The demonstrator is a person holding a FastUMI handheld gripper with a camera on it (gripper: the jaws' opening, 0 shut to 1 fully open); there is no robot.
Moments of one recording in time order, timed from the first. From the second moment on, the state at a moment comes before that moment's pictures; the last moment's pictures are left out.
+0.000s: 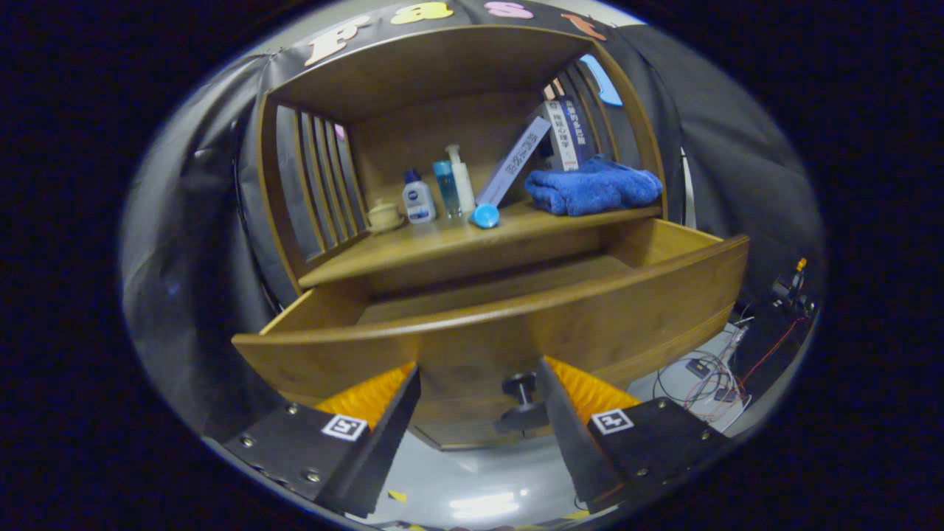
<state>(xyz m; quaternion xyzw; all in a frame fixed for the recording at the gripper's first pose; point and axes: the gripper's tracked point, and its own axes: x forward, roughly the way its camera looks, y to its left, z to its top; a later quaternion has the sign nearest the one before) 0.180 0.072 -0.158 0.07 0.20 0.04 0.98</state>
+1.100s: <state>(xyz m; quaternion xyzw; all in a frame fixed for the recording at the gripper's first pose) 0.279 0.087 -0.156 0.08 0.19 0.04 0.98</state>
